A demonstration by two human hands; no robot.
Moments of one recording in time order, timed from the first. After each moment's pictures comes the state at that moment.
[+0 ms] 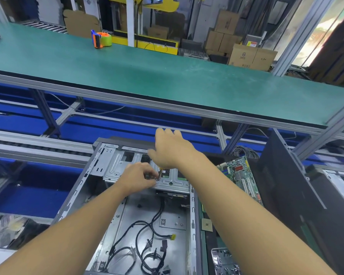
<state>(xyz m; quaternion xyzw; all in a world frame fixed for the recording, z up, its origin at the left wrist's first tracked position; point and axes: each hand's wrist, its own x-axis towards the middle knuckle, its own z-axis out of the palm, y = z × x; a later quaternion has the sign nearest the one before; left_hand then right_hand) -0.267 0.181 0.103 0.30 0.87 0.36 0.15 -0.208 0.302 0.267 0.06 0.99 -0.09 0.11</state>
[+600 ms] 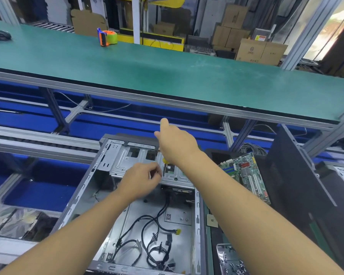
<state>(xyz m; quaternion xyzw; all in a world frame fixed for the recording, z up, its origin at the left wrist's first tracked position) -0.231 0.172 0.121 0.28 0.89 0.36 0.05 -0.207 0.301 0.256 0.04 1.00 -0.08 -0.02</state>
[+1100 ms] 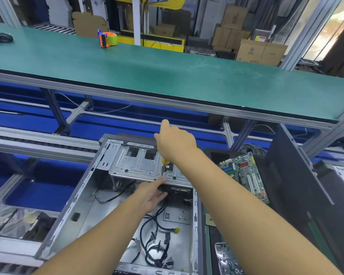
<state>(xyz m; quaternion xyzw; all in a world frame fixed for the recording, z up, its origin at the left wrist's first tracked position) -0.207 0.219 0.084 -0.23 0.50 0.75 0.37 -0.207 0.301 0.255 0.09 0.99 -0.06 0.01</state>
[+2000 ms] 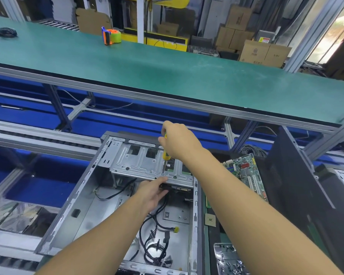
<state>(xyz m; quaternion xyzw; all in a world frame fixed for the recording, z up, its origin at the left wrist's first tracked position) -0.212 0.222 0.063 -0.24 0.49 0.78 0.31 -0.211 0.315 0.253 0.05 0.99 -0.14 0.01</state>
